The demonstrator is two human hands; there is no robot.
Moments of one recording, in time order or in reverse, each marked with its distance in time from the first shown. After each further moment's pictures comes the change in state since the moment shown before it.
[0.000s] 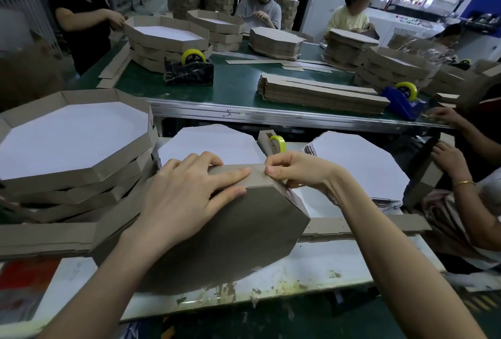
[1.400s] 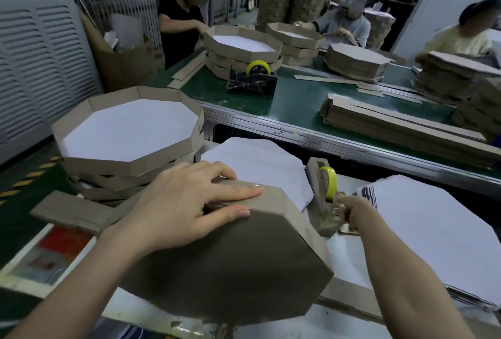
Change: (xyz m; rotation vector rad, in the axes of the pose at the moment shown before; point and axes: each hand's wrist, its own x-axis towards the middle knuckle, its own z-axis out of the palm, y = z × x) left_hand 0.026 -0.022 0.002 -0.045 -0.050 -0.083; right_hand 0.136 0.195 -0.120 0.345 0.632 0.816
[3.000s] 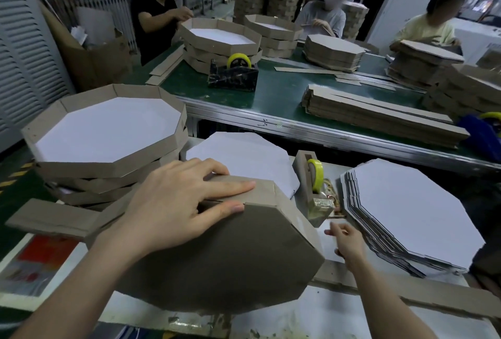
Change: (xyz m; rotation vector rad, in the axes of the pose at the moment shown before) left_hand -0.002 0.010 -0.001 0.000 0.064 0.024; right_hand -0.027 0.140 0.013 0.190 0.211 -0.312
